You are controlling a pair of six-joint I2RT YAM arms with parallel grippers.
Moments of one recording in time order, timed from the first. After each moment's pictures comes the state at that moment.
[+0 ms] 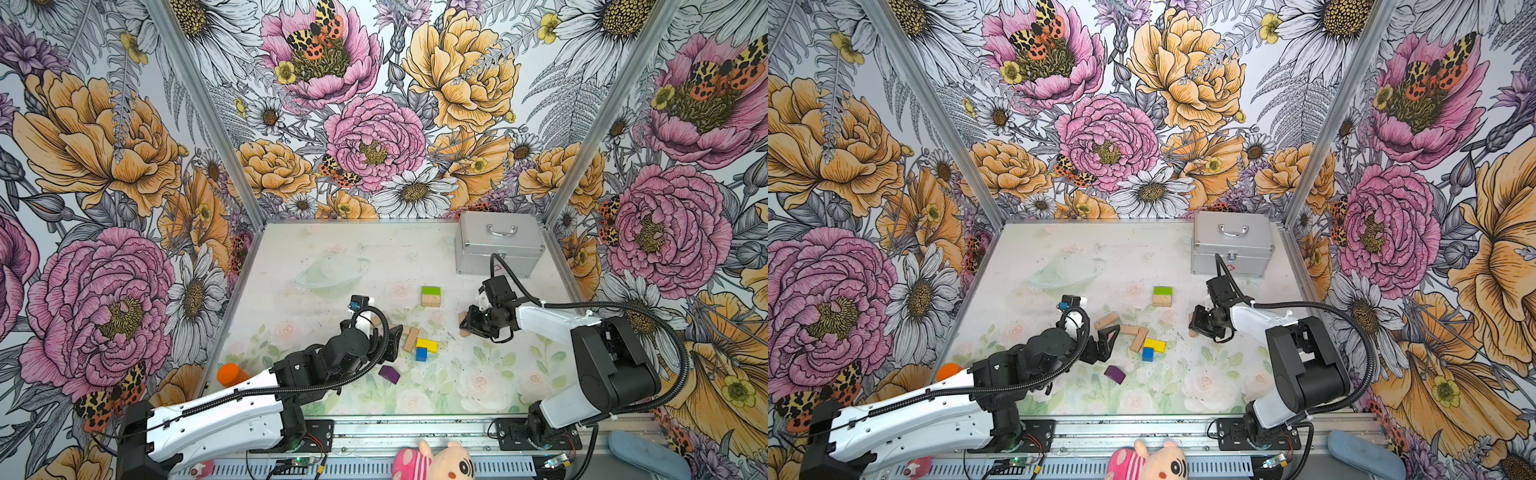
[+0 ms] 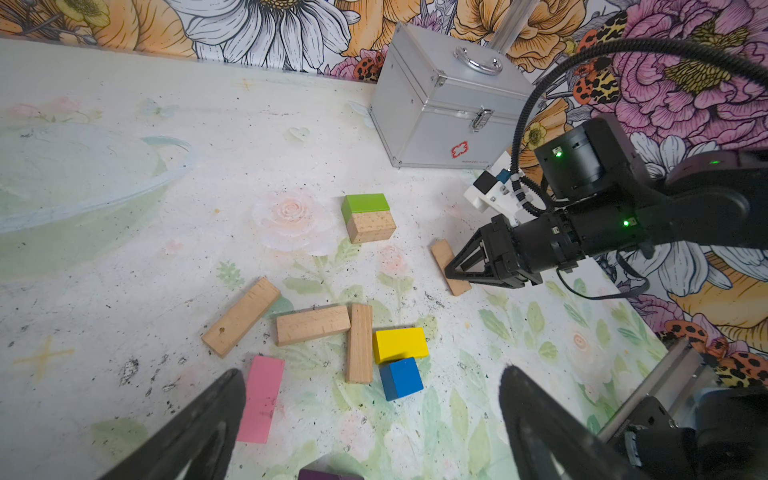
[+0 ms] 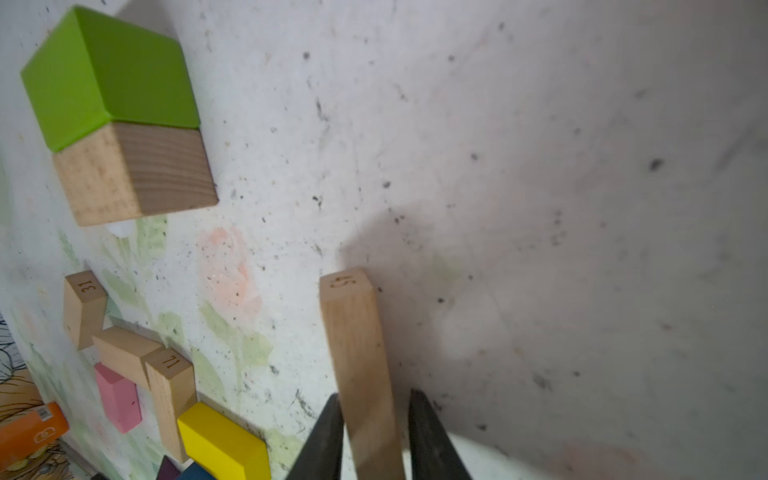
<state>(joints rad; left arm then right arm) -1.13 0.80 0.63 -0.29 -0.49 -0.63 0.24 1.51 0.72 -0.41 -0.36 0.56</state>
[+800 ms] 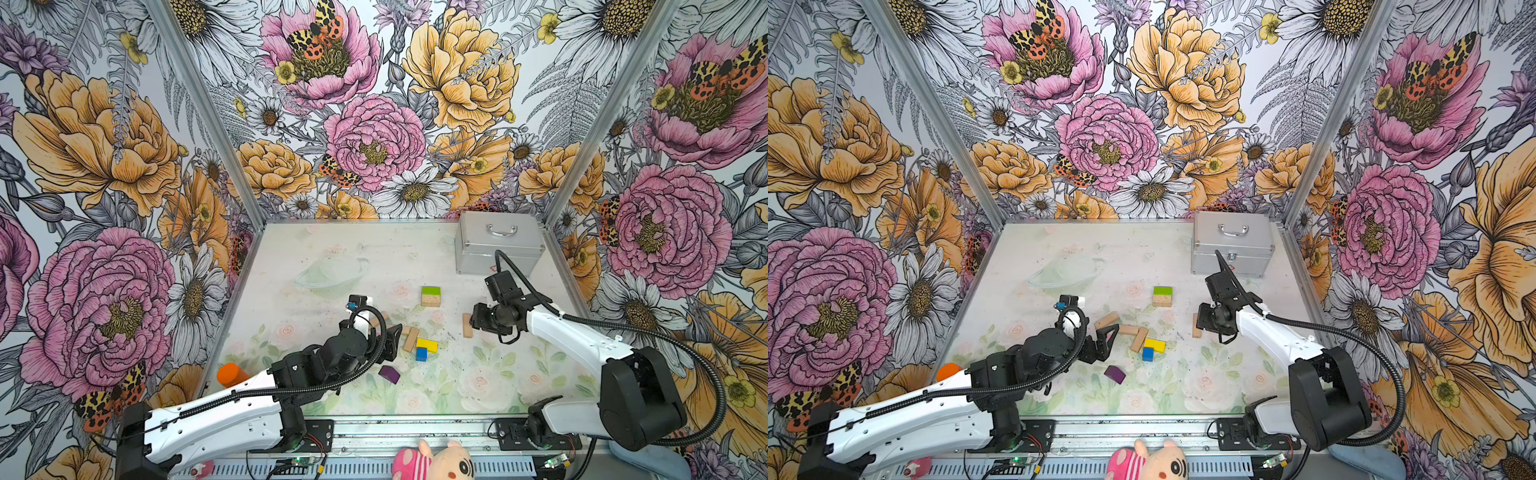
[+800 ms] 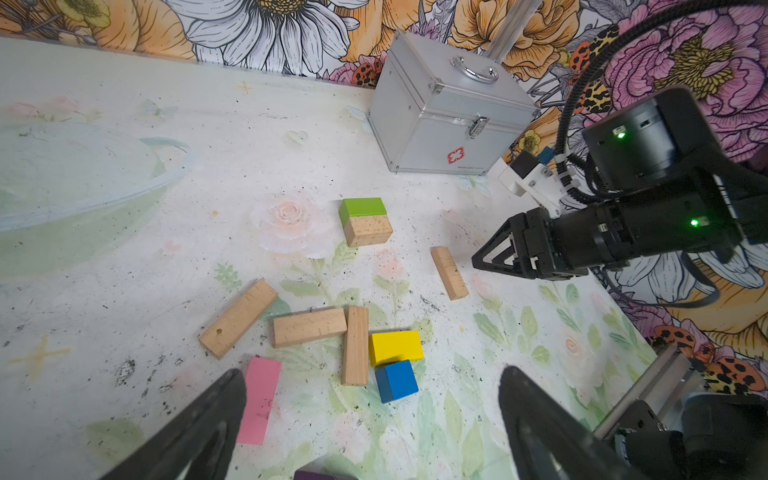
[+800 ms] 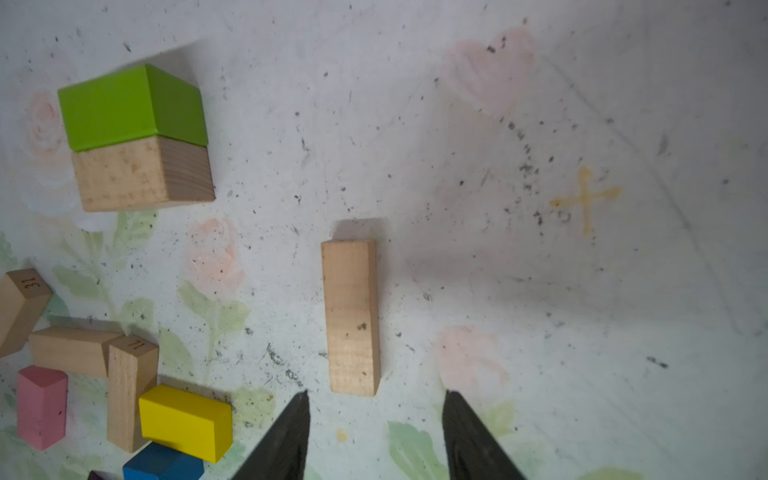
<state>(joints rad) -1.13 0.78 0.62 -0.29 -0.49 -0.63 0.35 1.37 0.82 -0.67 -0.07 0.52</state>
